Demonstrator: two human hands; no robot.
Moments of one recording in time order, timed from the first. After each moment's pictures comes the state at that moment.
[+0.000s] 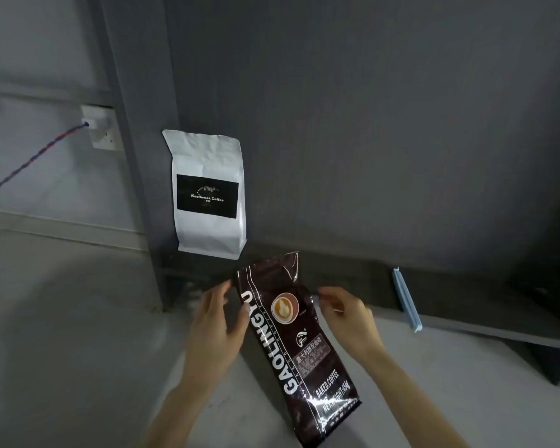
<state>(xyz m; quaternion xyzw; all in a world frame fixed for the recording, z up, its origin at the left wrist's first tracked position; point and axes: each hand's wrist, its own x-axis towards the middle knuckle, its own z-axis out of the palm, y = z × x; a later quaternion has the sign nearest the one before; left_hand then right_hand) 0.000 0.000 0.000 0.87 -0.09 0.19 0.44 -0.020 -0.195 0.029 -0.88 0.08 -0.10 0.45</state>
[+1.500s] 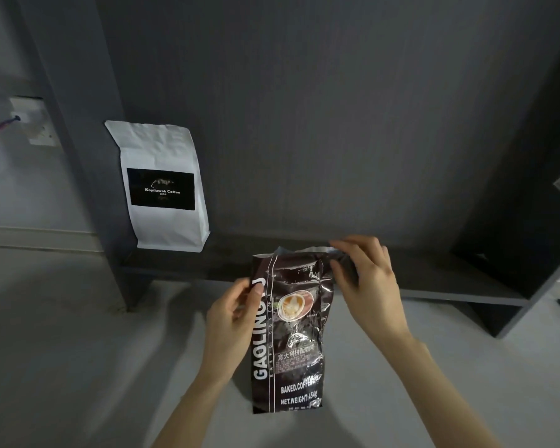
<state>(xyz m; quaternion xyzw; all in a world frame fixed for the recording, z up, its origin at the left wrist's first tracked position) -0.030 -0.060 0.025 0.74 -0.16 0.08 0.65 -0.059 -0.242 0.067 -0.89 0.01 -0.38 0.23</state>
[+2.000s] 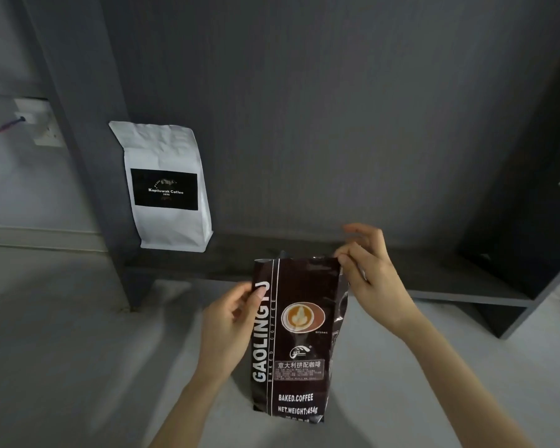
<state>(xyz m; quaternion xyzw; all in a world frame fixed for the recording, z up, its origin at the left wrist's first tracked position) -0.032 -0.053 0.028 0.77 -0.18 0.11 0.61 -0.055 -0.254 0.075 -0.90 -0.07 -0.27 0.33</state>
